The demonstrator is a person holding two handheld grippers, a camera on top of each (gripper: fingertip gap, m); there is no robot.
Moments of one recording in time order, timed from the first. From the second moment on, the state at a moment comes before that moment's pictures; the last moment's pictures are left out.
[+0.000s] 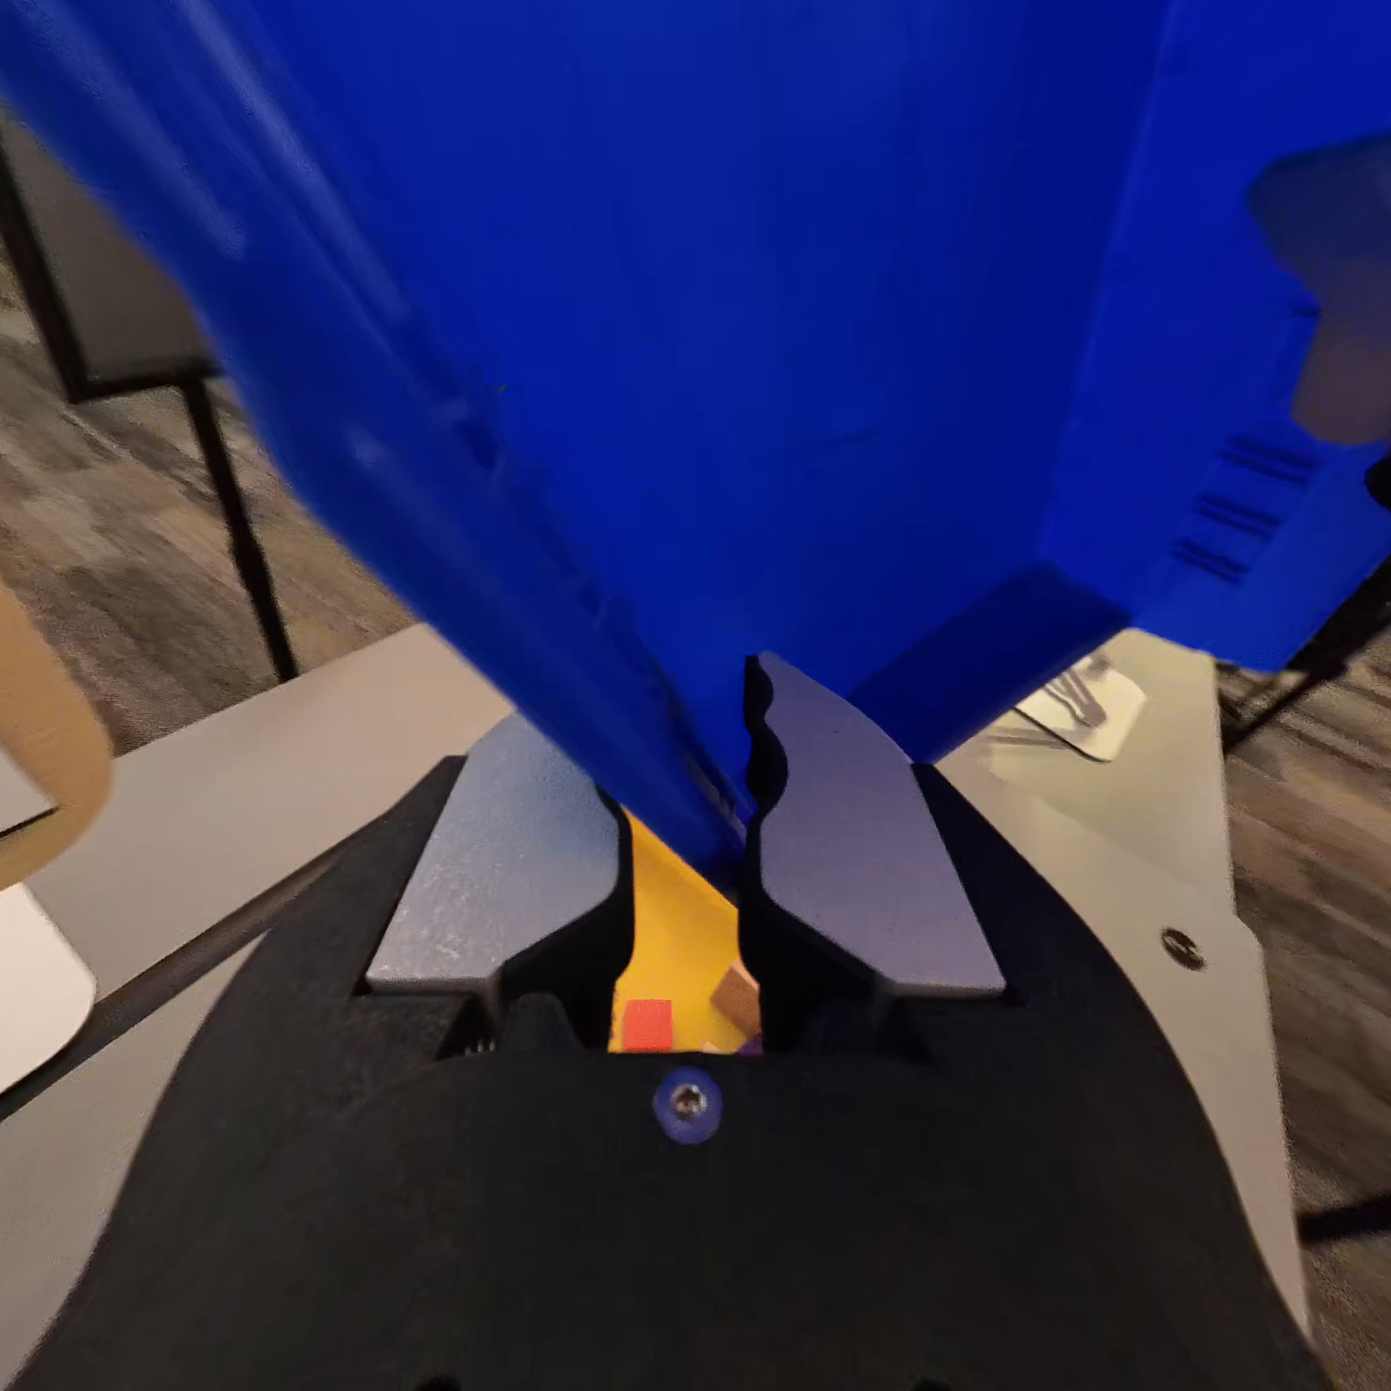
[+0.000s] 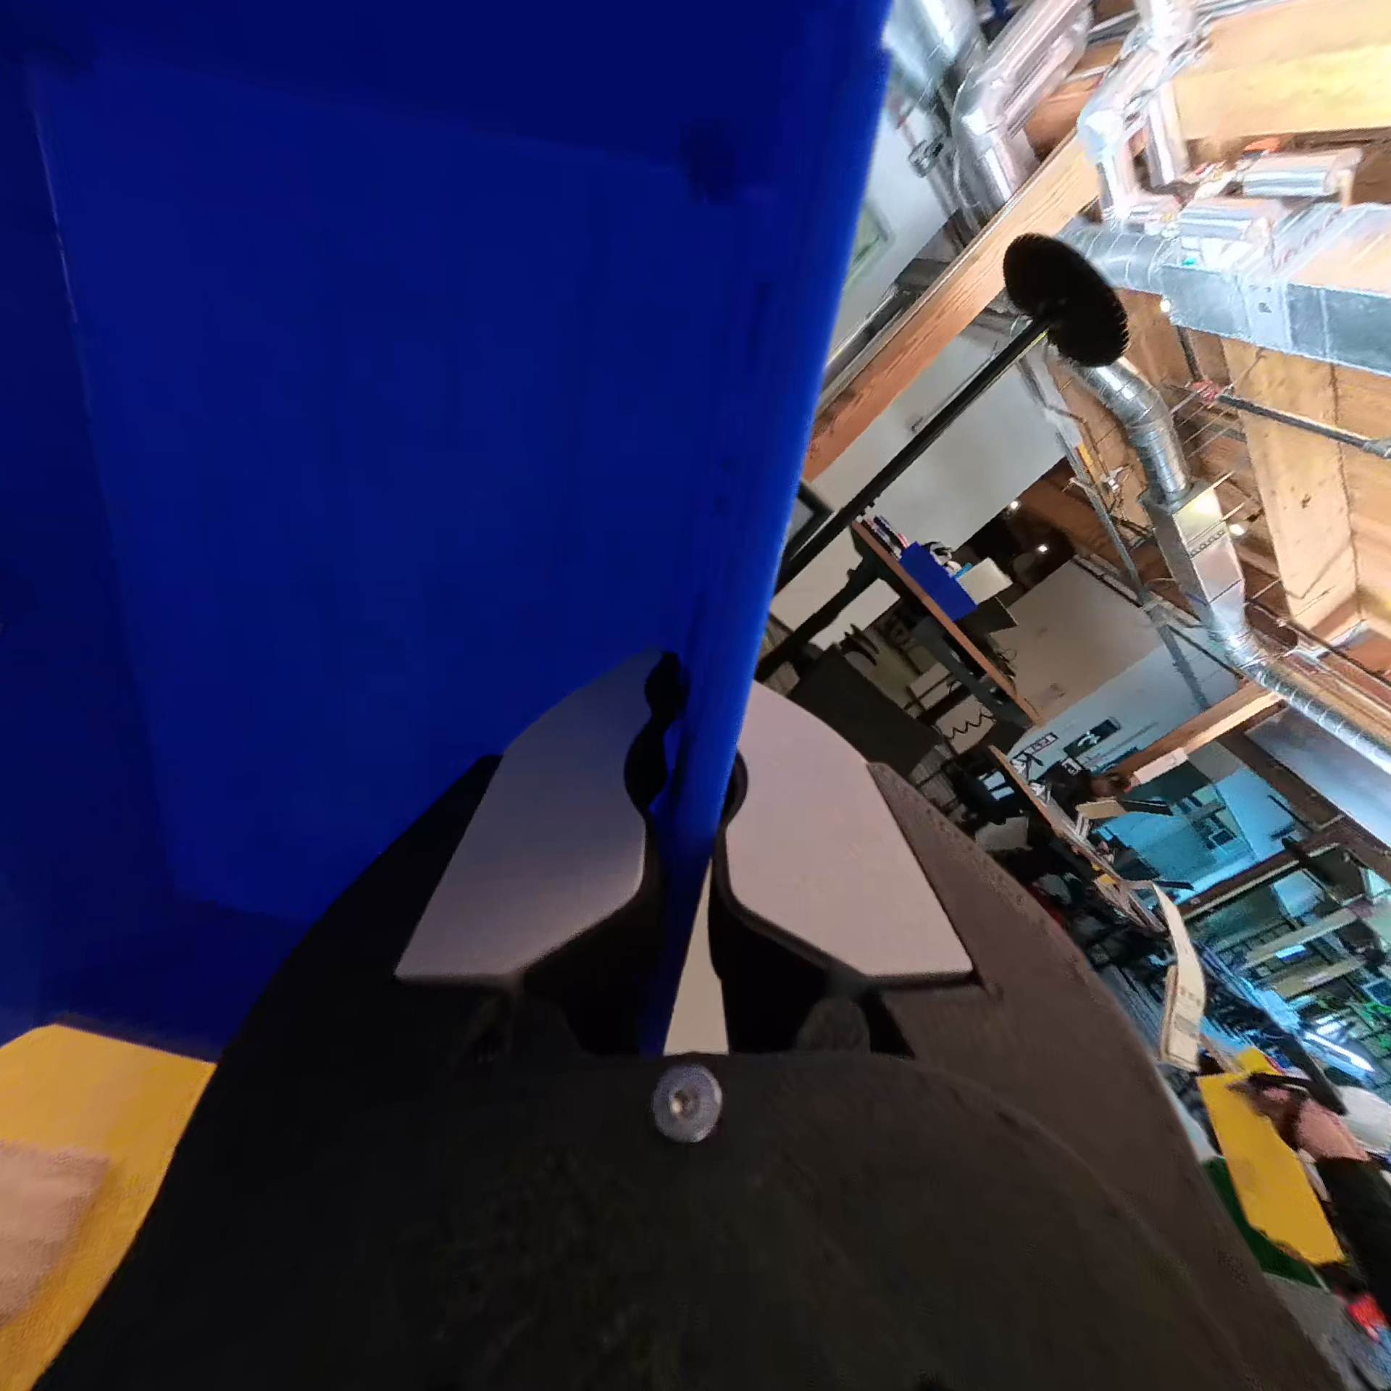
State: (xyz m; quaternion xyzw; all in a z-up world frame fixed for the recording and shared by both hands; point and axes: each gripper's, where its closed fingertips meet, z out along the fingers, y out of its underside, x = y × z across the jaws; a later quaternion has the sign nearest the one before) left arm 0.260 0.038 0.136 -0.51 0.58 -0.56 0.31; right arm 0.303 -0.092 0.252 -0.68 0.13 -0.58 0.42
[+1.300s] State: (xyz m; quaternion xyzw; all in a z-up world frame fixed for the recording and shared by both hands) left arm 0.166 0.102 -0.087 -0.70 0.71 -0.11 -0.04; right arm 0.366 -0.278 -0.065 -0.88 0.47 -0.08 0.02
